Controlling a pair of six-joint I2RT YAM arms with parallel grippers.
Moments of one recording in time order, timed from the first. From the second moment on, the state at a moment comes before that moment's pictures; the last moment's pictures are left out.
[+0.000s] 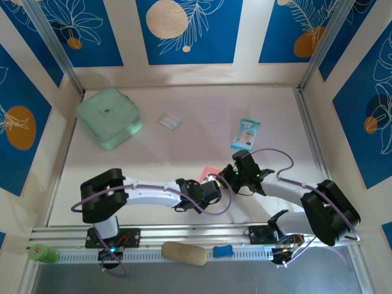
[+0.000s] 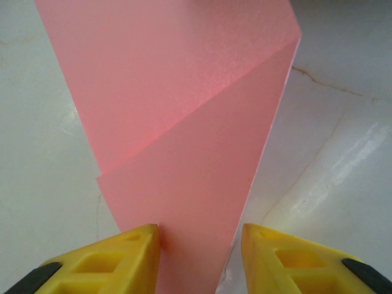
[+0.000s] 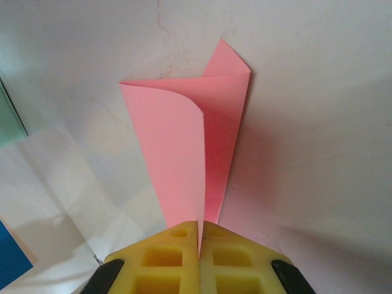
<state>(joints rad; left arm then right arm) -1.29 1.73 1.00 -0.50 -0.30 -0.41 0.57 1.27 0.43 -0.05 -0.37 1.34</state>
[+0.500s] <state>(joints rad) -1.31 1.76 1.03 -0.54 -0.35 -0.41 0.56 1.27 0.43 -0.05 -0.38 1.34</state>
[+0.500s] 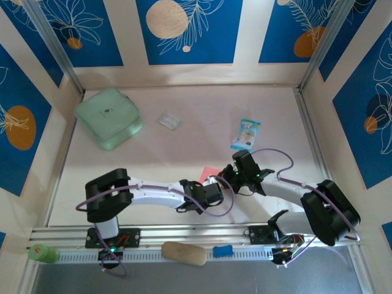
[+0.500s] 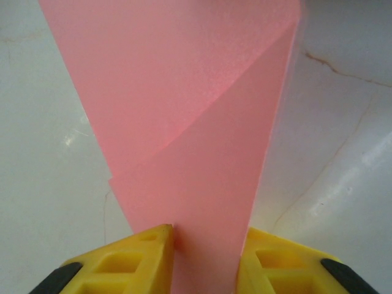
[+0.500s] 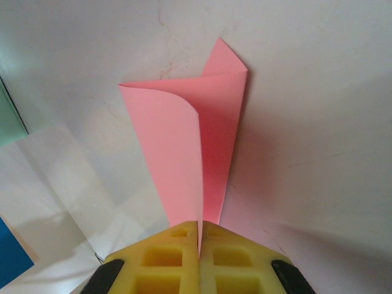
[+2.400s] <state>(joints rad) -1.31 1.75 1.01 -0.53 -0.37 -0.44 0.54 1.14 0.43 -0.14 -0.37 1.30</state>
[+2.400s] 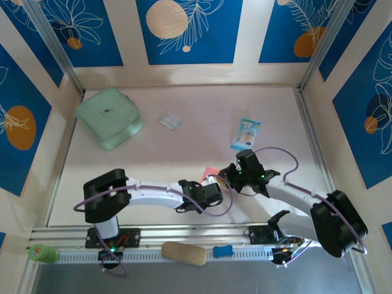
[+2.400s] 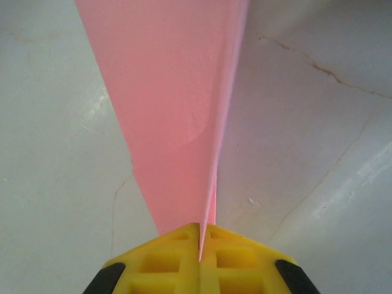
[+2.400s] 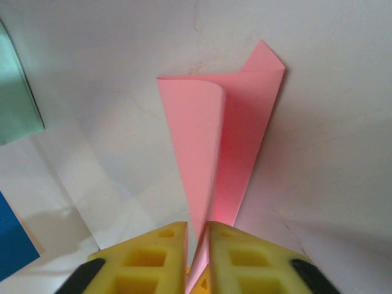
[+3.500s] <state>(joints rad) -1.14 1.69 0.89 -0.29 0.04 -0.51 0.48 0.84 0.30 -0.28 -0.37 1.22</state>
